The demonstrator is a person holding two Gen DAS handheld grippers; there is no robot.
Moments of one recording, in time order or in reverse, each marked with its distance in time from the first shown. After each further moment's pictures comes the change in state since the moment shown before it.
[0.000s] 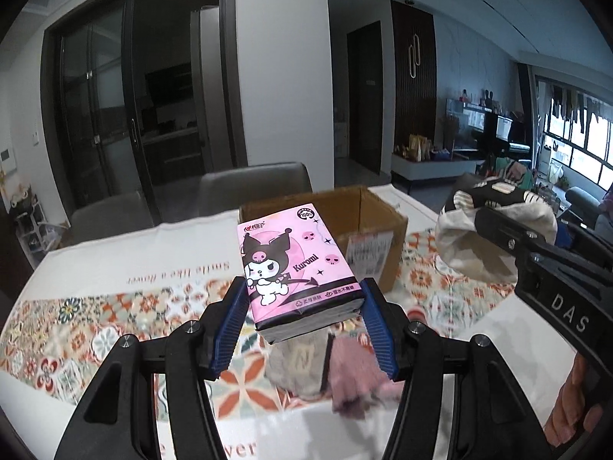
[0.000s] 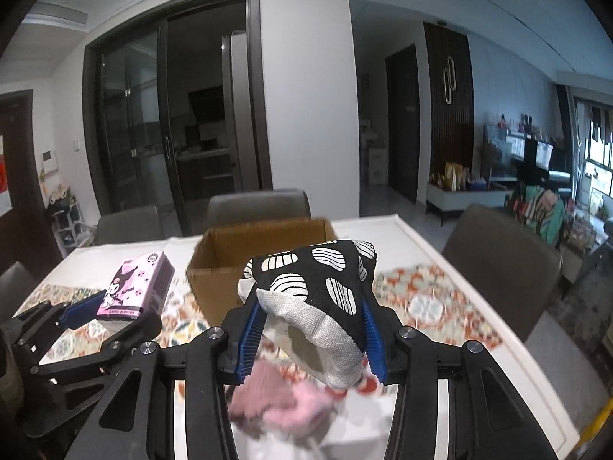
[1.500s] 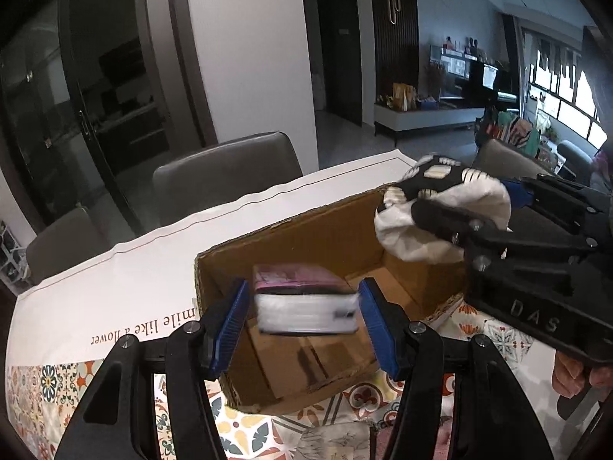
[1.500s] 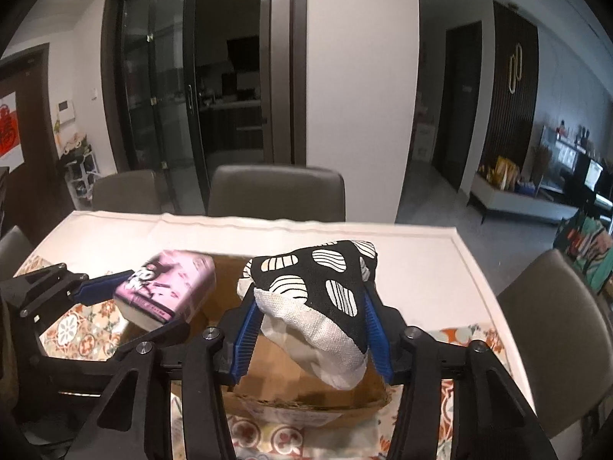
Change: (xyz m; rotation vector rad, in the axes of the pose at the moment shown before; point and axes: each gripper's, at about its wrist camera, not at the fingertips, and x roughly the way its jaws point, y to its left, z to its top) left arm 0.192 0.012 0.079 0.123 0.201 -0.073; right arm 0.213 -0.001 0.081 -0.135 0.190 0.136
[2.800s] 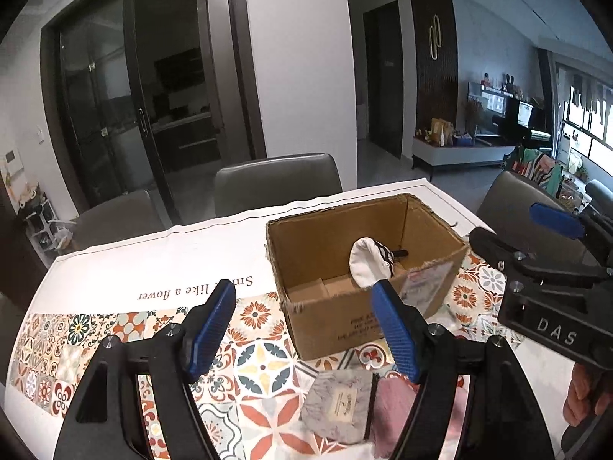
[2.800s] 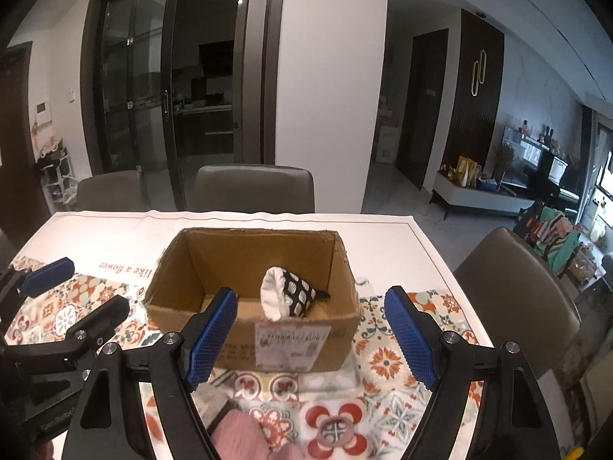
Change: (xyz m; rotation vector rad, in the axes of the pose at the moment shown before) left arm -0.113 0.008 -0.061 -0.127 -0.118 0.133; right arm -0.100 0.026 -0.035 0.020 -0.027 -0.146
